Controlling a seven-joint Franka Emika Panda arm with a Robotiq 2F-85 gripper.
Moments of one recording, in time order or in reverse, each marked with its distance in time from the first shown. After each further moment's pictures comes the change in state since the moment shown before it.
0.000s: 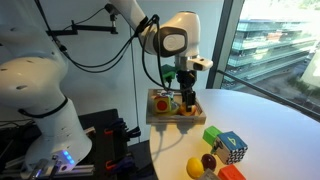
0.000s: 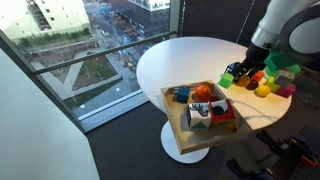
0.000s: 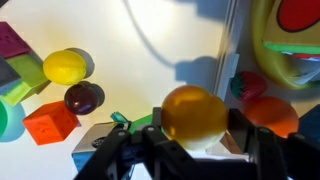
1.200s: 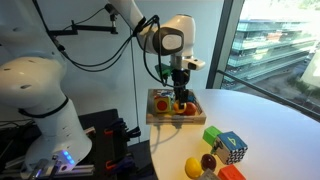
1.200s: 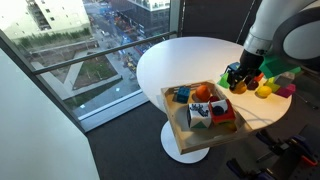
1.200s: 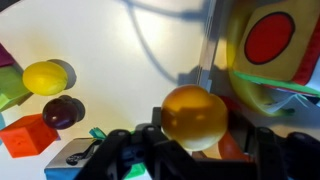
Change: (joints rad) arm 0.051 0.012 0.028 0.007 0.021 -0.071 0.008
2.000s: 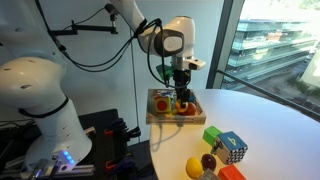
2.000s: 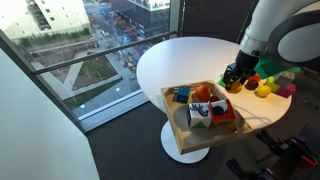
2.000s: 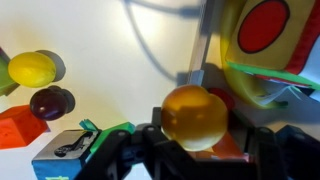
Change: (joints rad) arm 0.004 0.030 0.011 0.014 -0.001 0.045 0.001
